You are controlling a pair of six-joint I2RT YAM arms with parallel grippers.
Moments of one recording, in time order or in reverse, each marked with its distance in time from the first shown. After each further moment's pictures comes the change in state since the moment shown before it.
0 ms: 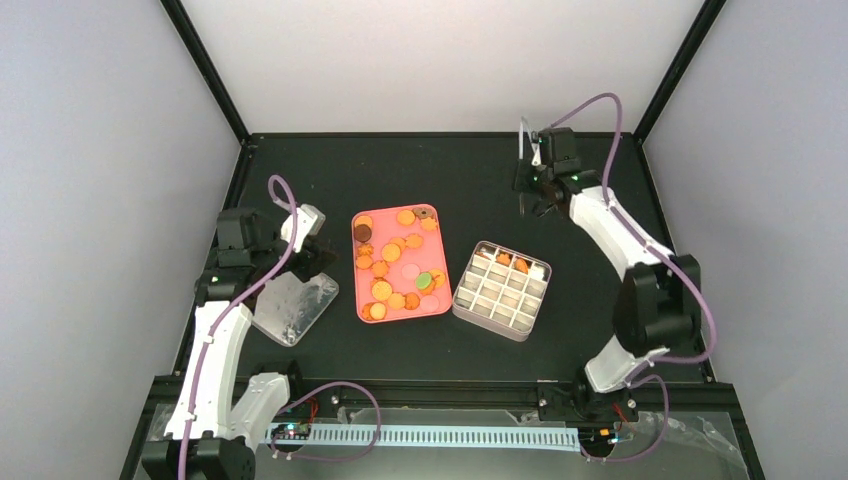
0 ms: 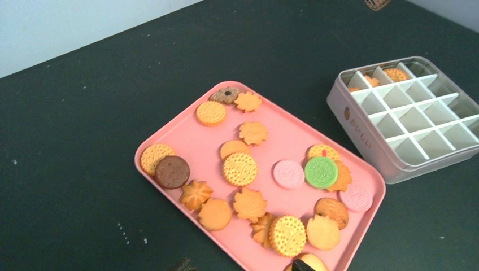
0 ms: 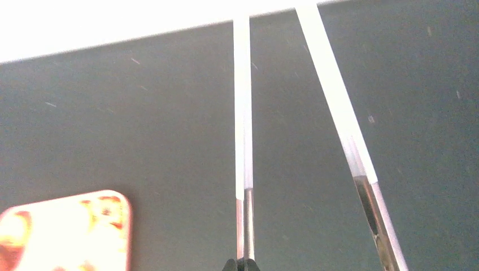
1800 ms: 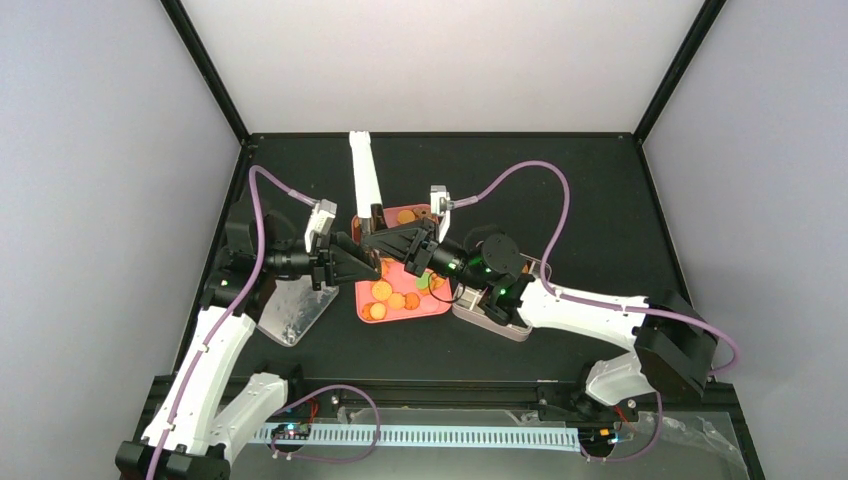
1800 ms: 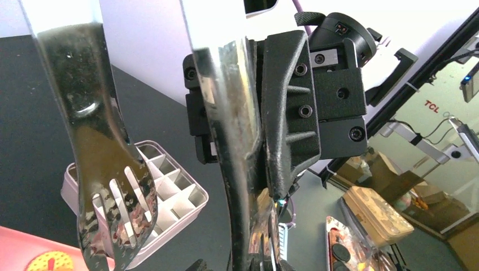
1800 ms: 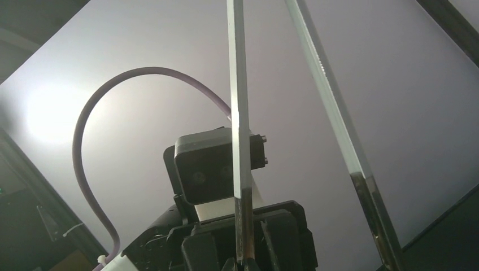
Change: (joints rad) left arm -0.236 -0.029 0.027 0.303 0.603 -0.620; right arm 0.791 -0.266 -0.481 1.390 -0.210 0.538
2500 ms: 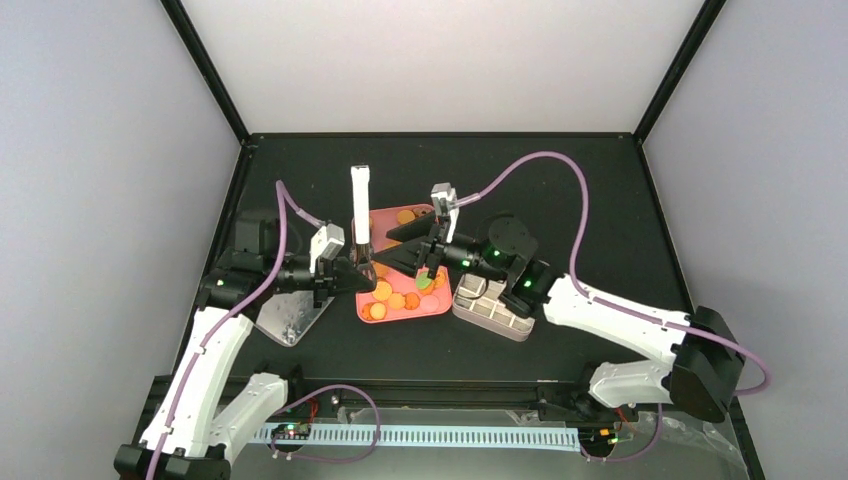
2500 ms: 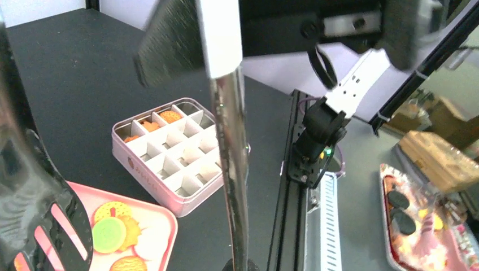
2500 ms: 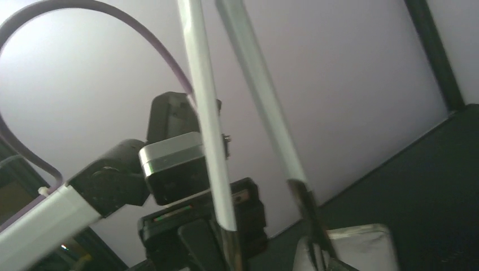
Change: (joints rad) left arm -0.002 -0.002 0.030 -0.394 -0.107 0.486; right arm -0.048 -0.121 0.025 -0.354 -0.107 -0.217
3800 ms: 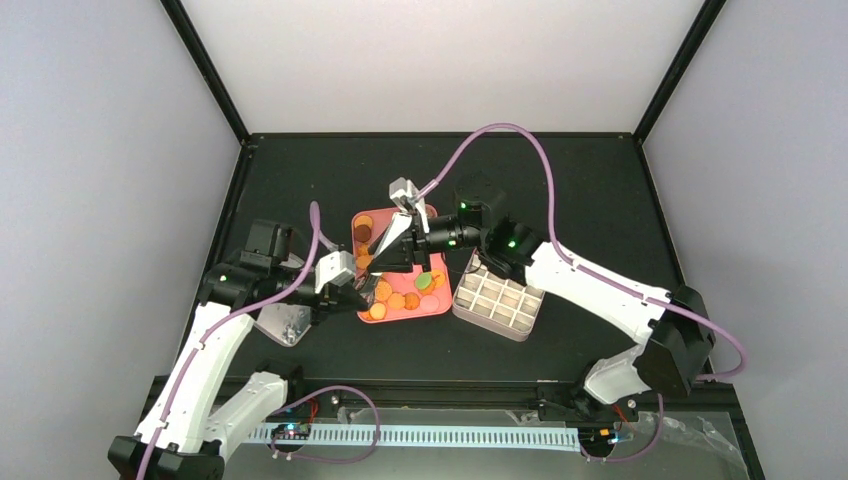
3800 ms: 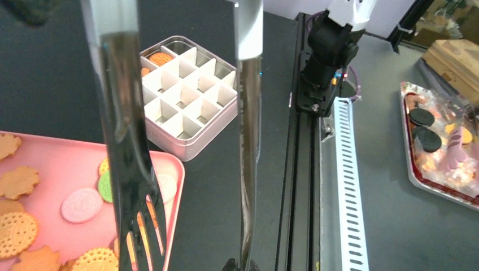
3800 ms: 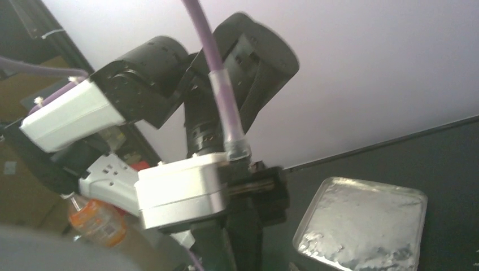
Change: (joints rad) left arm -0.059 0.026 0.039 -0.336 -0.142 0.426; right arm -0.101 0.168 0.348 -0.469 -0.488 -0.320
